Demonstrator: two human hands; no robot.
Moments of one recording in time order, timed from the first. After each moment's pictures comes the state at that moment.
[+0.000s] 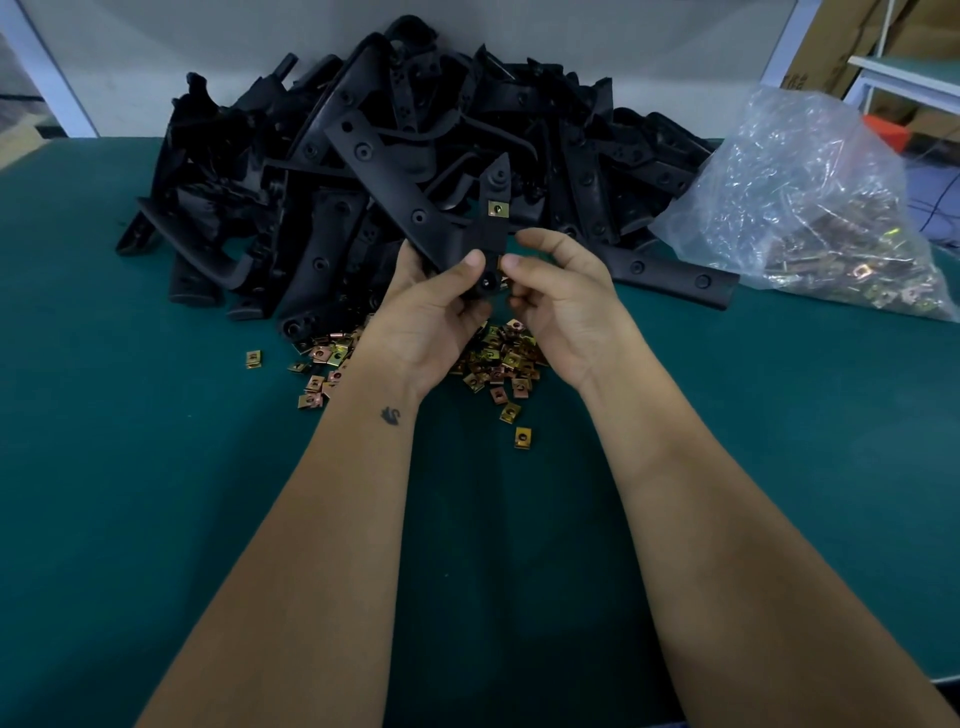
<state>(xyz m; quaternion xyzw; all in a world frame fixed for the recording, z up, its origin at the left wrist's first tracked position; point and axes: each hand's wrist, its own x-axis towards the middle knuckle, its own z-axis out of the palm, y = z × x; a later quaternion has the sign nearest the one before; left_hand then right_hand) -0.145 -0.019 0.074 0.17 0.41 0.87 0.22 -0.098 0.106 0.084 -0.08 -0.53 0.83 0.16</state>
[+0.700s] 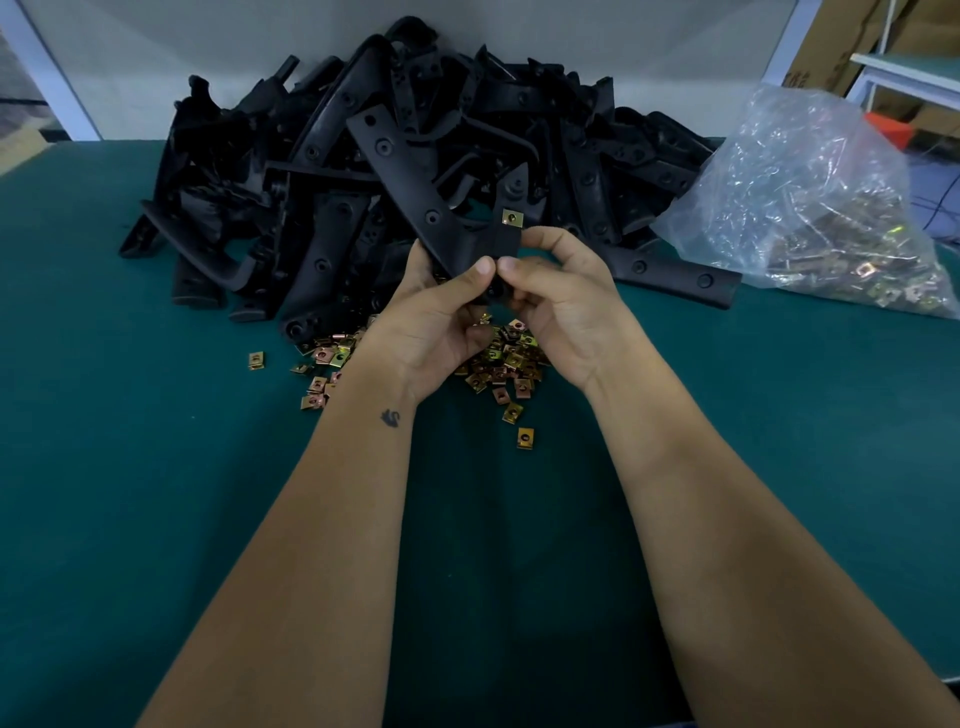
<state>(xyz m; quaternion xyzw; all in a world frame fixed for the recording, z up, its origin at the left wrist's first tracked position) -0.143 -0.024 0.075 0.18 0.46 0.83 0.26 -0.099 0.107 0.083 -0.06 -0.55 0.82 0.15</state>
